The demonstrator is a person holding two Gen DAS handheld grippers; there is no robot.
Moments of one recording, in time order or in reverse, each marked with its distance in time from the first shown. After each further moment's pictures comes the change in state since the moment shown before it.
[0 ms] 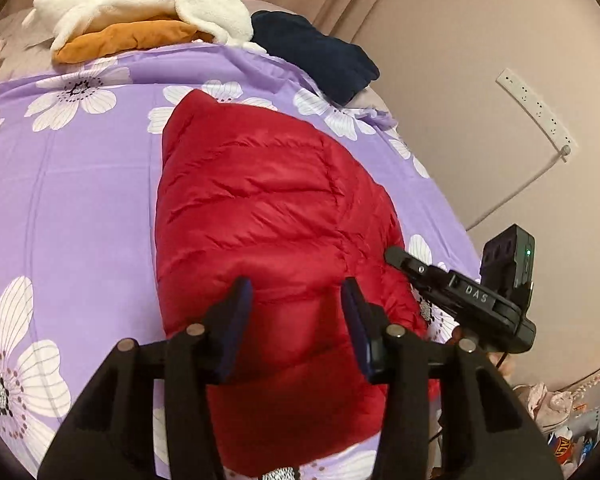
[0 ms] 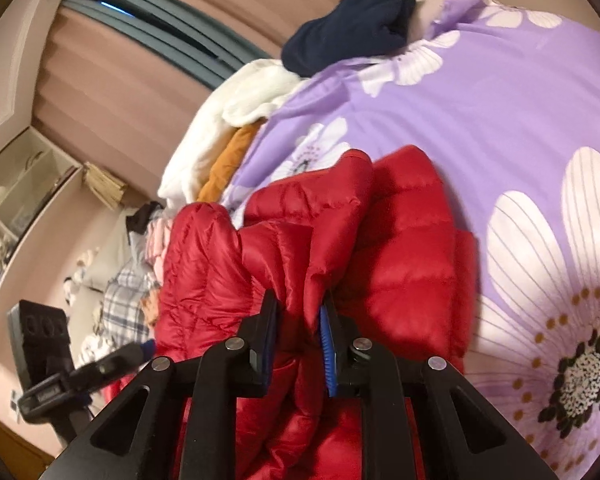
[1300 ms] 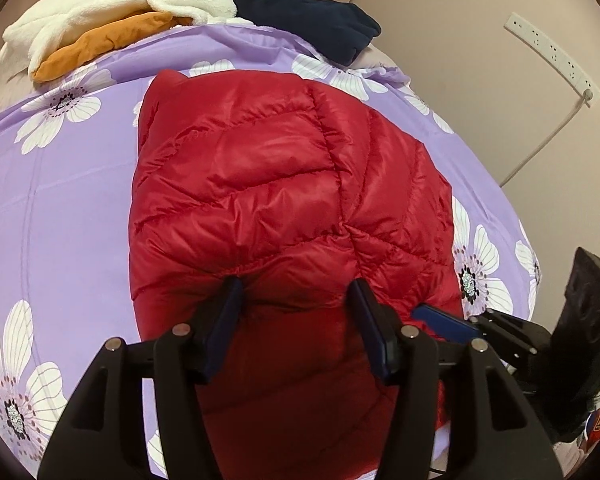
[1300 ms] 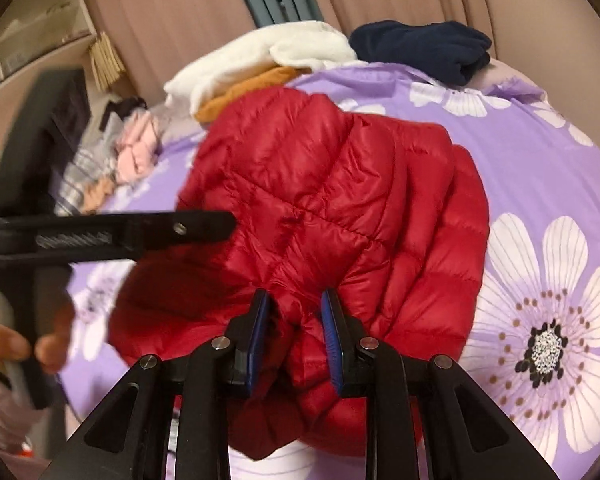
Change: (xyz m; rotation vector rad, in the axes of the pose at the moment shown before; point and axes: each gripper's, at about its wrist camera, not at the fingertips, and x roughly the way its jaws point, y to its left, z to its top) left arm 0.051 -0.016 -0.003 0.128 0.090 0.121; right arm -0.001 0.067 -0.073 -0.449 0.089 -0.256
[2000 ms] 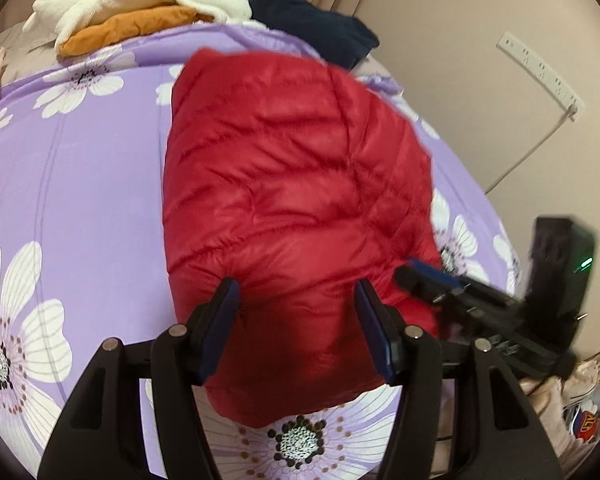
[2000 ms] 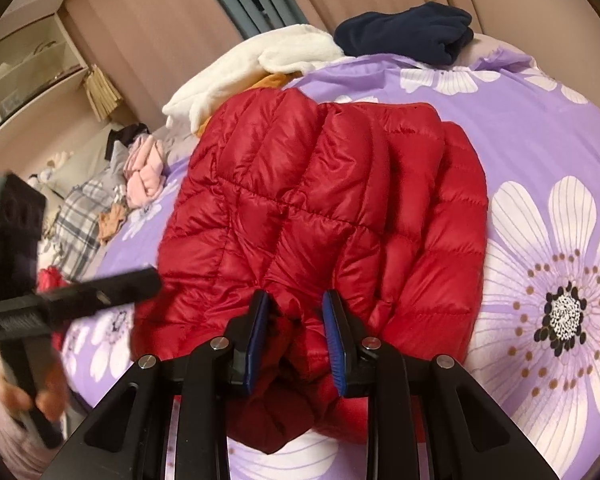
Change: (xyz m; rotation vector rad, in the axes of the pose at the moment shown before) left arm -0.037 0.005 -0.046 -0.061 -0.028 -0.043; right arm -0.014 -0.010 -0.005 0.133 -0.028 0.094
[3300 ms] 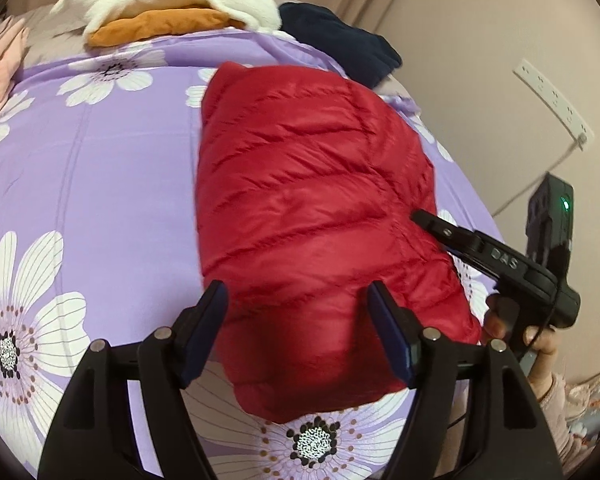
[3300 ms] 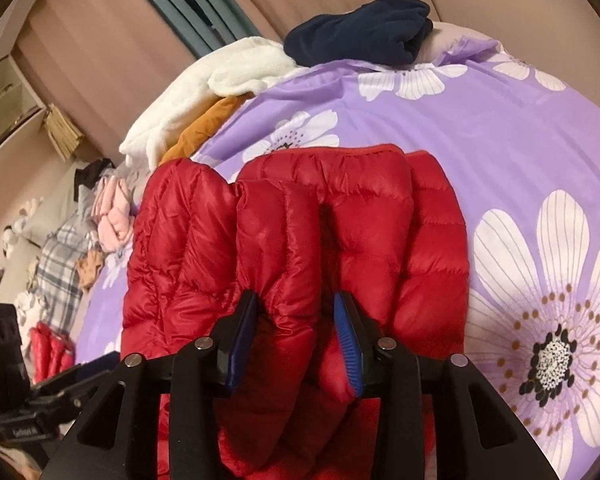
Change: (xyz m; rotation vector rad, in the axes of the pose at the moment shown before) left arm -0.019 0.027 0.009 -0.101 -0.047 -0.001; right arm 0.023 -0.028 0.048 0.132 -0.016 -0.079
